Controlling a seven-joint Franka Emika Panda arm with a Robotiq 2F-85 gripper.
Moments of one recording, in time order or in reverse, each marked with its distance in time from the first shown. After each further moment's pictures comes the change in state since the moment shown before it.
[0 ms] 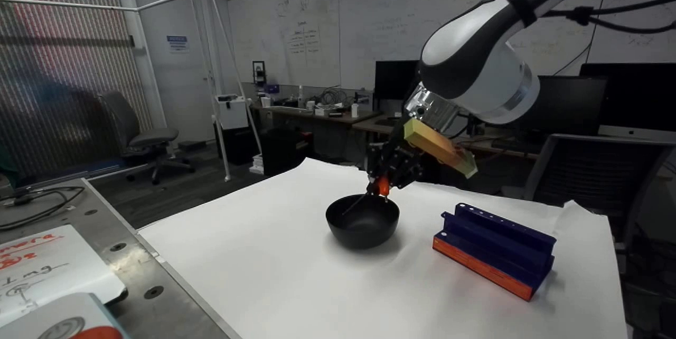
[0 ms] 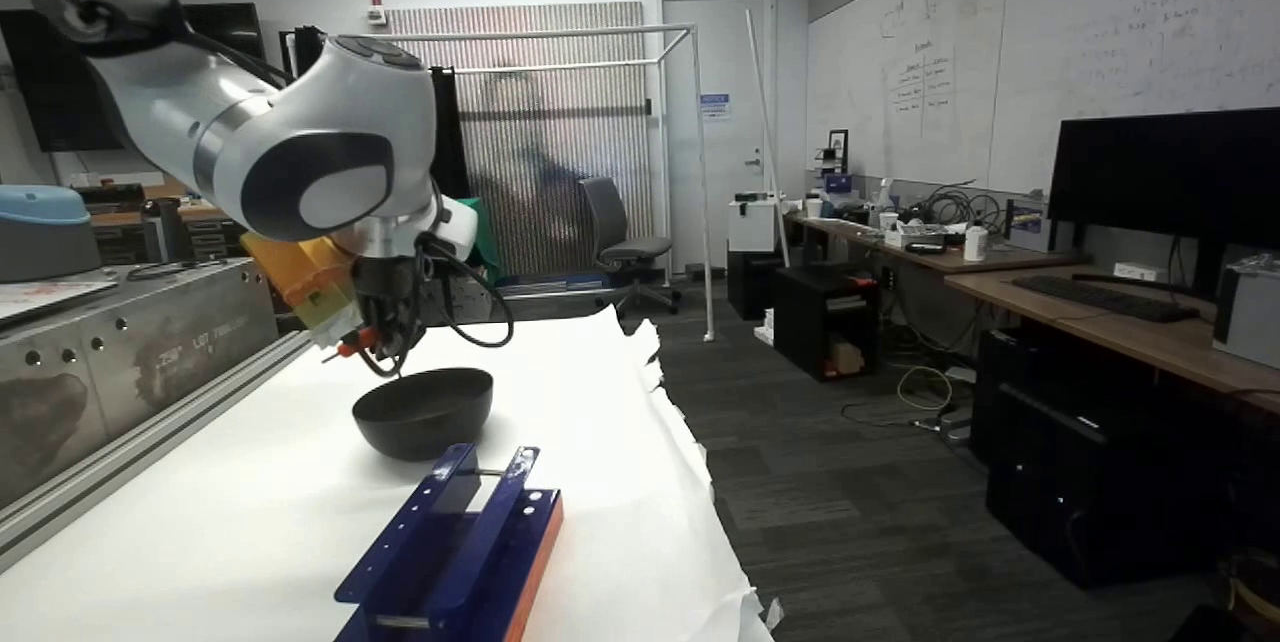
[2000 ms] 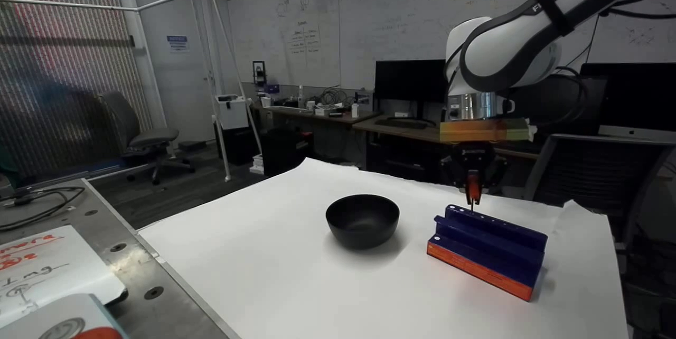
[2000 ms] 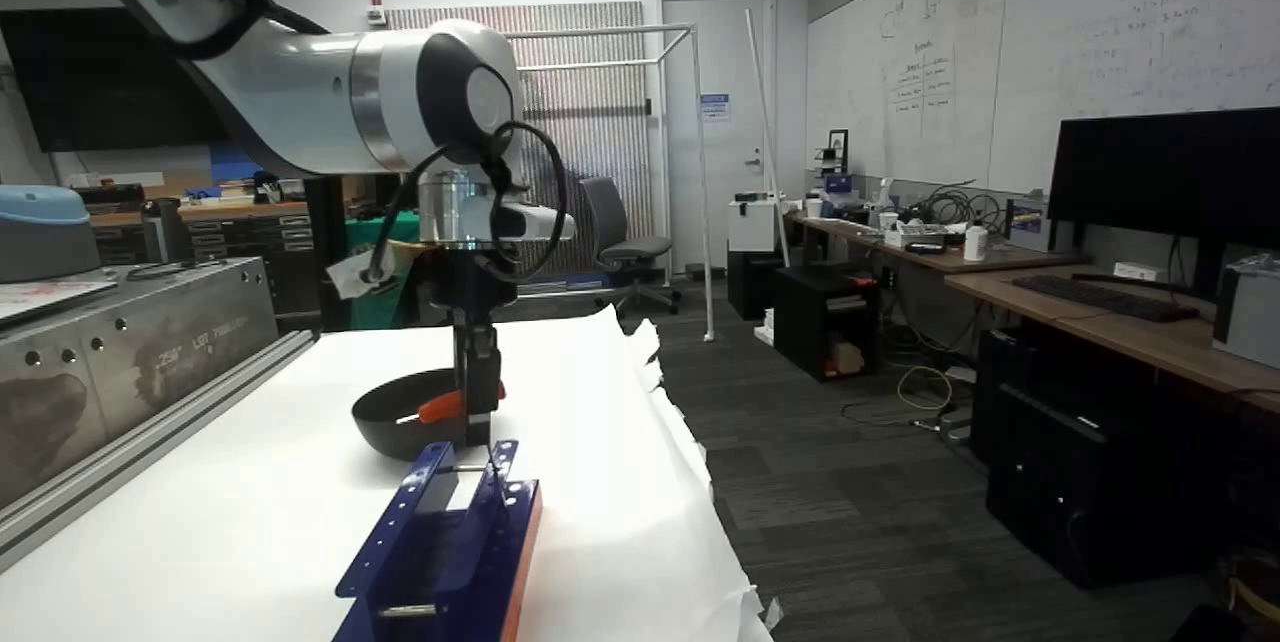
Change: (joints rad) arm 0.019 -0.077 -0.251 0.025 -0.611 -0.651 0.820
